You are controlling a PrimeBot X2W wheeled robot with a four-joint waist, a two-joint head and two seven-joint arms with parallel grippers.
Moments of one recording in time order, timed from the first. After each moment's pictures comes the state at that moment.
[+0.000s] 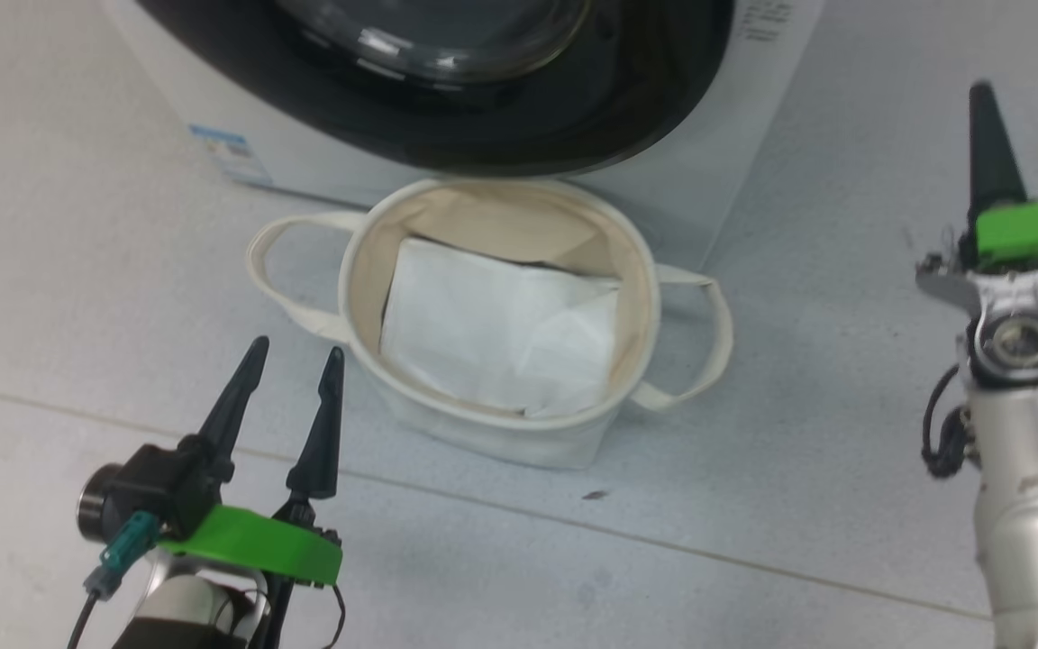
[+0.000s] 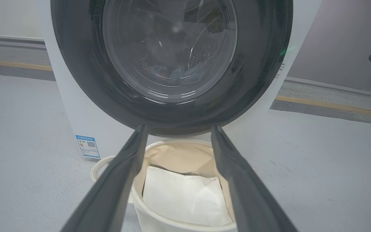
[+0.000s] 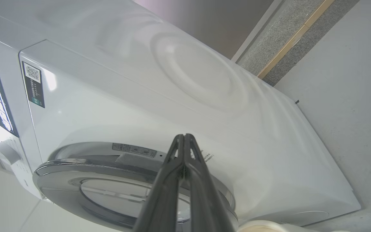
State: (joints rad) left arm -0.27 0.27 -0.32 0.15 -0.40 0.06 -0.23; right arm -0.68 -0.13 -0.09 0.46 1.13 0.13 -0.03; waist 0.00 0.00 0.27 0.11
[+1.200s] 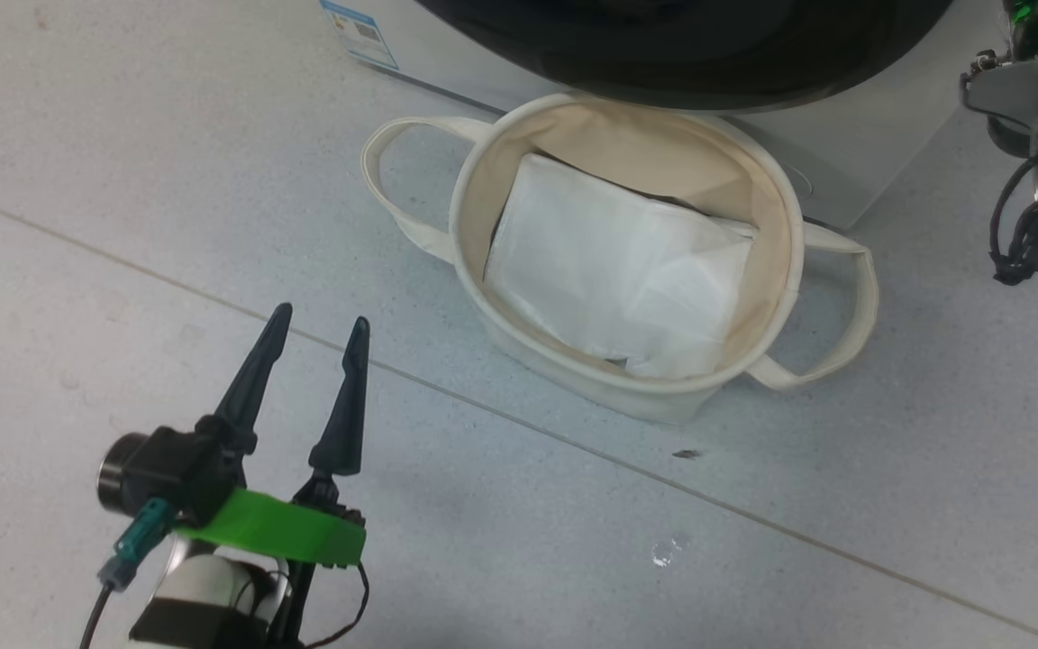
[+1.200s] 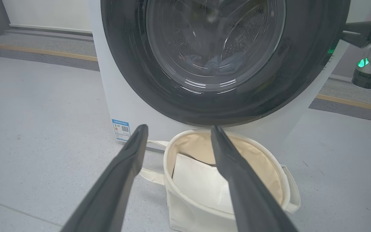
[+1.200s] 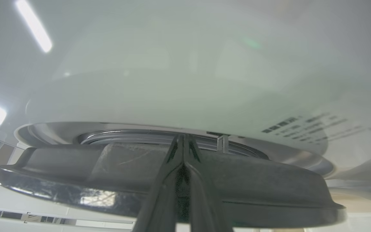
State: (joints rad) left arm -0.31 0.23 -0.33 0.10 -0.37 0.05 -0.25; right arm -1.15 -0.25 0.06 0.80 1.39 0.13 0.21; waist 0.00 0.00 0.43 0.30
